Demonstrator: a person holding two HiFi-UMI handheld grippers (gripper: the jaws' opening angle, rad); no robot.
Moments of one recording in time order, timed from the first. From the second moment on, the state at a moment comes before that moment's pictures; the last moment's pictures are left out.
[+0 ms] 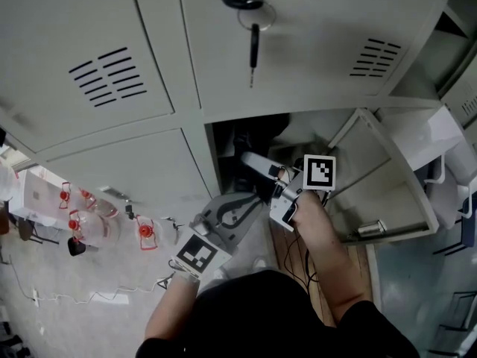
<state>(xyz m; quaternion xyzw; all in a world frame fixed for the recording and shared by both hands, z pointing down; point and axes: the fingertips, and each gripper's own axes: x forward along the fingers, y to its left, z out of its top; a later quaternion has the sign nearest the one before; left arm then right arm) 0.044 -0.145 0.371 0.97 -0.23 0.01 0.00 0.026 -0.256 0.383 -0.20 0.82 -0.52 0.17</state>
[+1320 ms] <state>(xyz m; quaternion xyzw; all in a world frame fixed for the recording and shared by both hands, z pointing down) -0.054 -0.127 0.405 0.94 -0.33 0.03 0.07 0.016 -0.192 0.401 -0.21 0.81 -0.51 0.21</state>
